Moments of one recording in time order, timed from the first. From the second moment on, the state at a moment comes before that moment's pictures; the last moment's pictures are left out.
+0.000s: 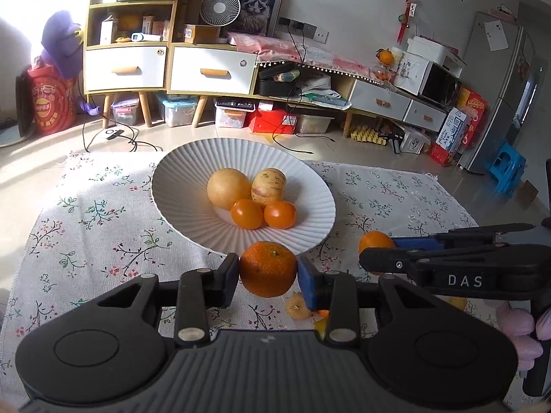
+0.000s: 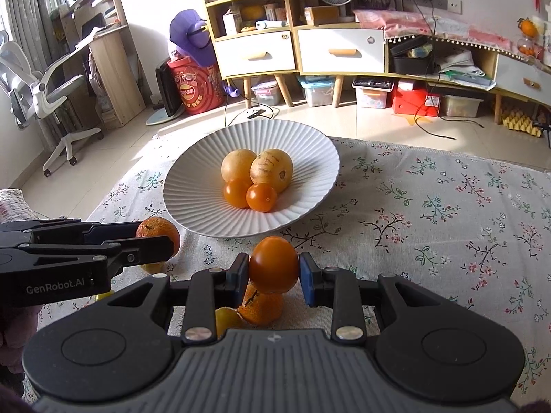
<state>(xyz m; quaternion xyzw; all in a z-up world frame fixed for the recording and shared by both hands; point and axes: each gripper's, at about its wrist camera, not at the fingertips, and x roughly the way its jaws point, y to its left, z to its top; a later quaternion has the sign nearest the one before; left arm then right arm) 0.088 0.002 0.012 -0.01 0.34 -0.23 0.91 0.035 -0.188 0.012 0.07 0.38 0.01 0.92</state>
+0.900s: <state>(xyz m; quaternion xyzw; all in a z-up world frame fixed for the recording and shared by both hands) 0.154 -0.001 -0.009 0.02 0.35 -0.21 0.91 0.089 -0.210 0.003 0.08 0.37 0.01 0.92</state>
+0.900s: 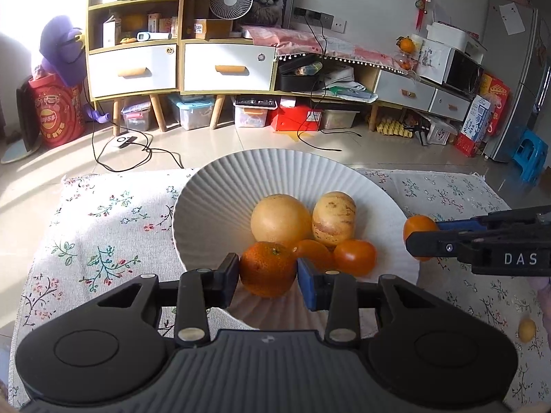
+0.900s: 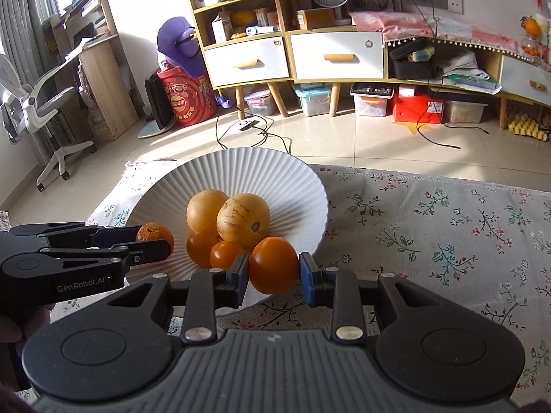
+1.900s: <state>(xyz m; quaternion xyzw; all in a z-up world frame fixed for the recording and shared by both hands) 0.170 -0.011 -0.011 0.03 0.35 -0.20 0.92 0.108 -0.203 -0.002 0.06 0.37 0.02 0.93</state>
